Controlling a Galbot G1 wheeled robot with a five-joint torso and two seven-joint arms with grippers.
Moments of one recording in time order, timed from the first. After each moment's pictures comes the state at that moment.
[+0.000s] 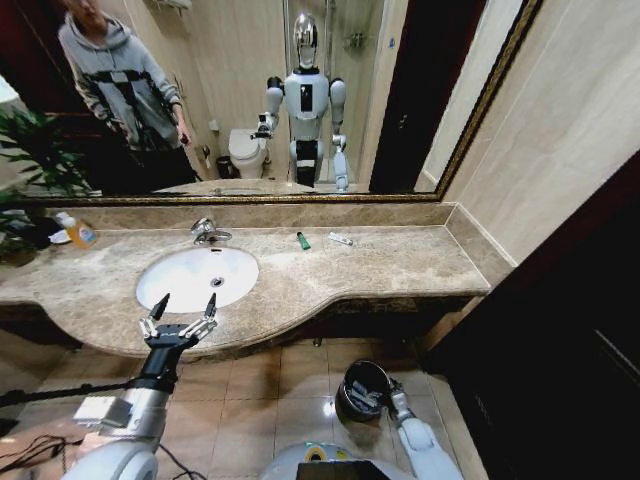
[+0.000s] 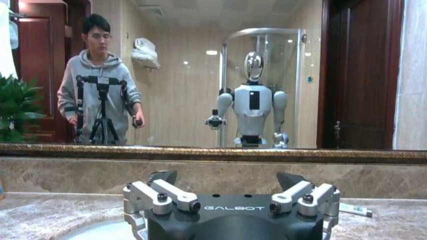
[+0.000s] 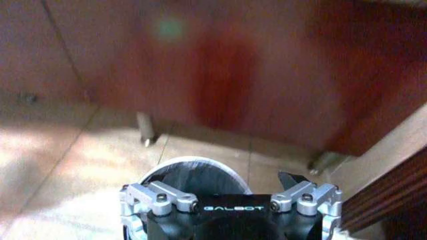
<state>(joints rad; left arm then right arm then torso) 1.84 -1.36 -0.82 -2.47 -0.37 0.04 0.05 -1.35 1.42 0.59 1.21 -0.07 0.01 -0.14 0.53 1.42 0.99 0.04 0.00</state>
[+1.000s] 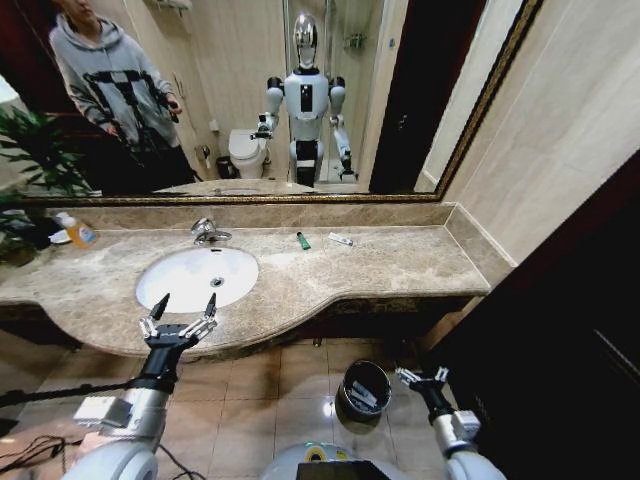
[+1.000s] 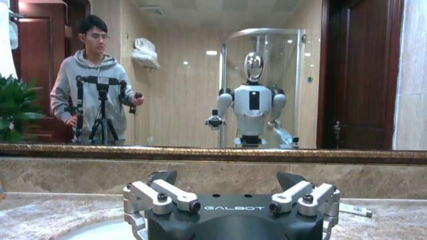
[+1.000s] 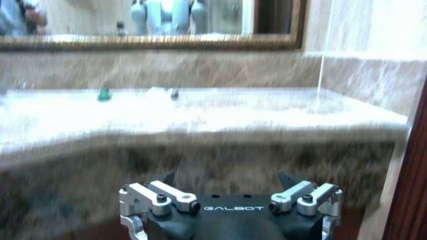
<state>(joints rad) 1.84 -1.36 -0.82 -2.47 -0.37 0.04 0.05 -1.81 1.49 0.72 2.04 0.20 0.14 -0.11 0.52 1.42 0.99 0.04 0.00</state>
